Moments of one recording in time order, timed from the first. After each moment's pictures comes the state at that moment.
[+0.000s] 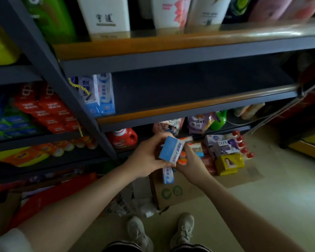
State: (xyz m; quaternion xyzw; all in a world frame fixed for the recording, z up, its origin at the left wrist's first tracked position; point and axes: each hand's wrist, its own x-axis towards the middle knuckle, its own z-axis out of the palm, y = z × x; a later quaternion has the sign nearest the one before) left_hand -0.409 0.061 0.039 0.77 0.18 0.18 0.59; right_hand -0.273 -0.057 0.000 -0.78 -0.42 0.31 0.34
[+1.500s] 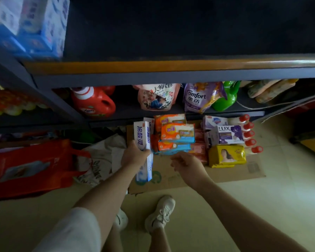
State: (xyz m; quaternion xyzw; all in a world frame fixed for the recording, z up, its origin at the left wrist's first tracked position) left_hand -0.325 0.013 -0.216 0.60 0.66 -0.01 0.45; right_hand -0.188 -0.104 -0.142 -0.80 -0.36 0.42 0.23
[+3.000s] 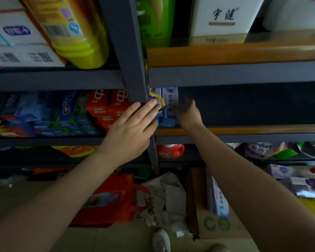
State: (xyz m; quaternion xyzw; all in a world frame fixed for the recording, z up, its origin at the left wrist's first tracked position) left_hand -0.529 0.214 0.067 0.94 0.20 0.14 -0.25; right_hand -0.333 0.217 0.016 -0.78 -0.35 0.35 0.39
